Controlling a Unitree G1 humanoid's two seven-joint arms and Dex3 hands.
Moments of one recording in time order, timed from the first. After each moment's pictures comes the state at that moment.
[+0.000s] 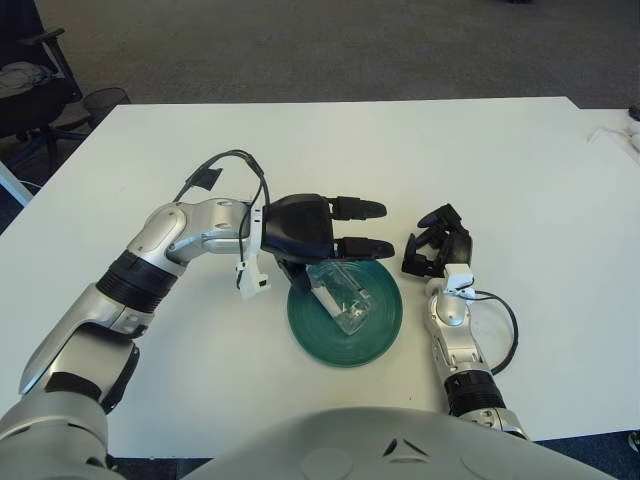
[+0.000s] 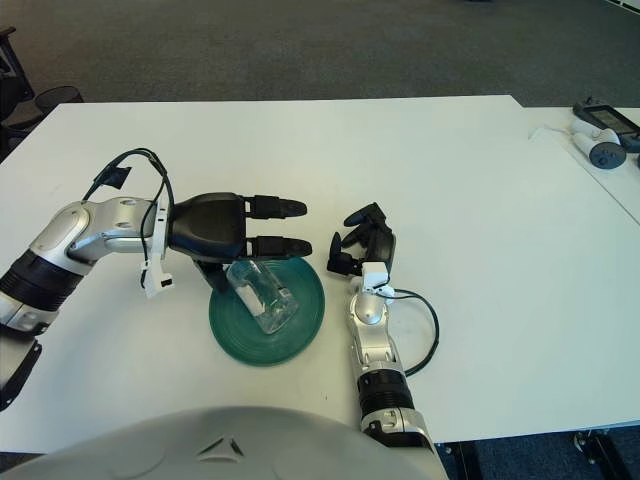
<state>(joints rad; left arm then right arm) -0.54 0.63 -0.41 0.06 0.70 -1.03 -0.36 -0.04 0.11 -0.02 0.43 -0.15 -0.46 -0.39</state>
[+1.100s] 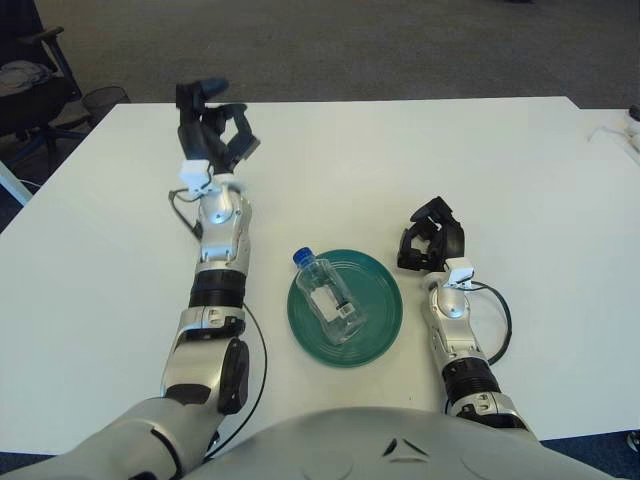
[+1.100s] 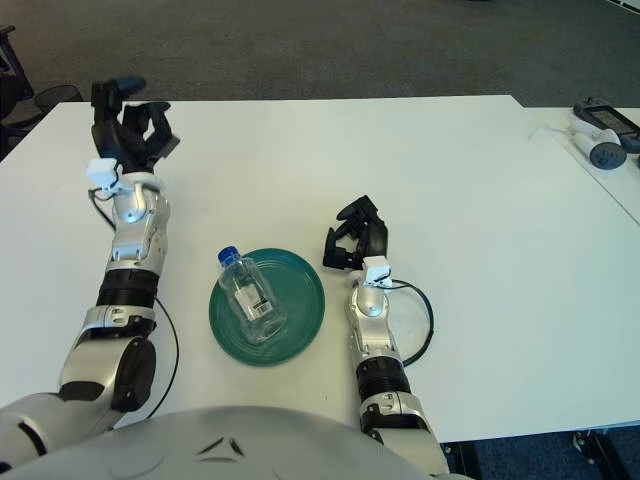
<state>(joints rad) -0.43 0.01 0.20 0.36 -0.10 -0.38 0.28 -0.10 0.11 -0.05 0.52 -0.06 -0.57 -0.24</state>
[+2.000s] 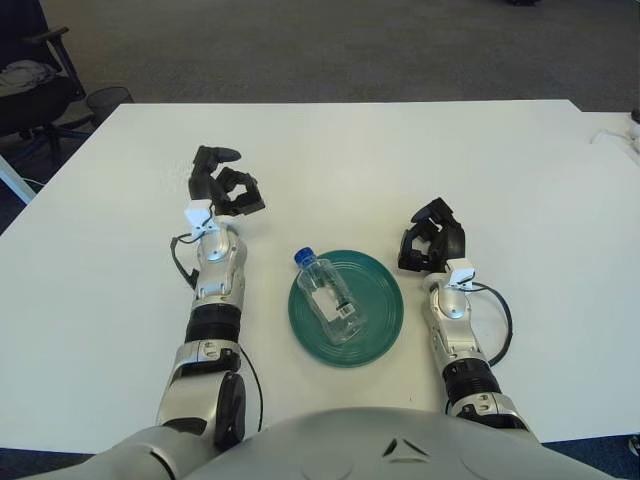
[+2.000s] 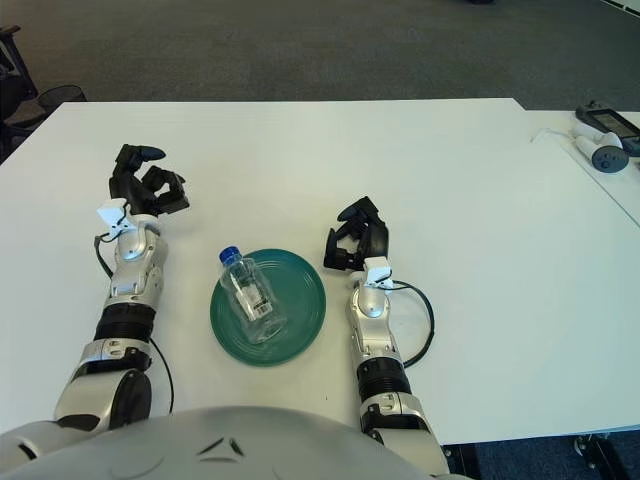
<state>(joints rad) -0.32 0.01 0.22 0.42 -0.11 -0.30 0.21 -0.10 0.11 -0.06 0.52 -0.07 -0.57 -0.23</state>
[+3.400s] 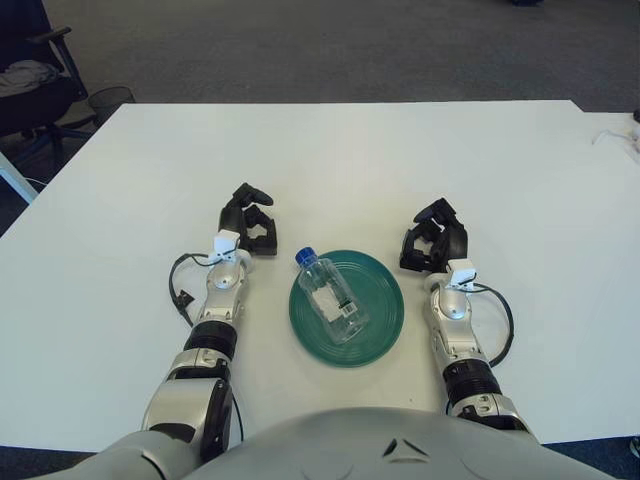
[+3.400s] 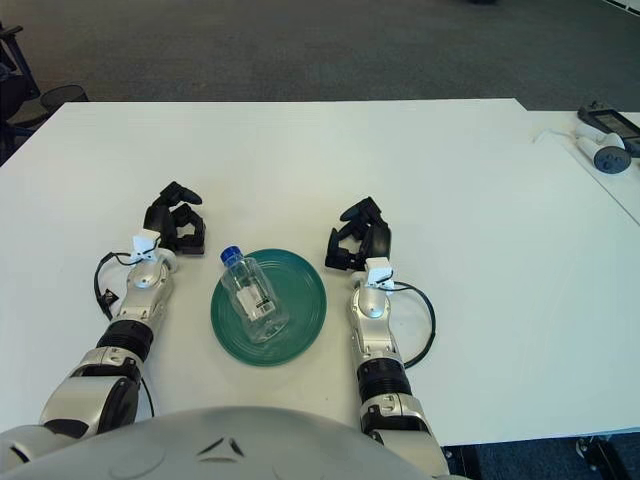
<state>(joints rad) -0.30 0.06 0.10 0.78 0.02 -0.55 0.10 -0.09 0.11 -0.06 0.51 -0.07 -0.56 -0.25</state>
